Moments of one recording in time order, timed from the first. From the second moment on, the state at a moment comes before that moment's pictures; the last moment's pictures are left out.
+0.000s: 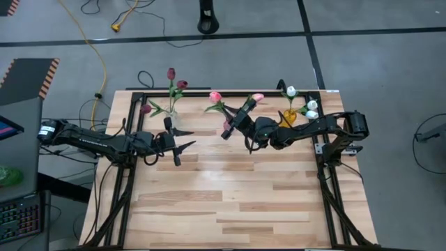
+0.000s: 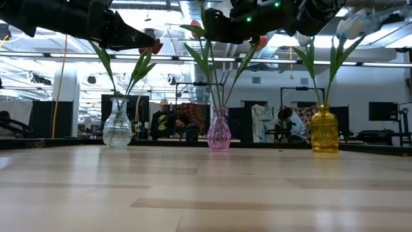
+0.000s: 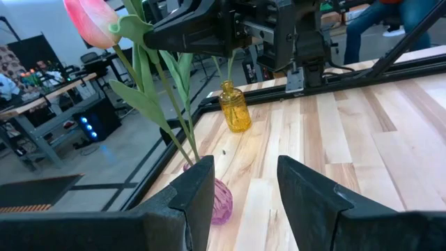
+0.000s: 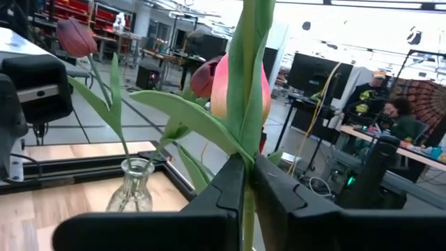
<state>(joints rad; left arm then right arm) -0.08 0.89 0.37 0.41 -0.41 0.24 -0.04 1.66 0.96 0.85 0.68 -0.34</state>
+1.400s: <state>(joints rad) -0.08 0.89 0.37 0.41 -0.41 0.24 0.07 1.54 0.96 0.60 0.87 -0.34</state>
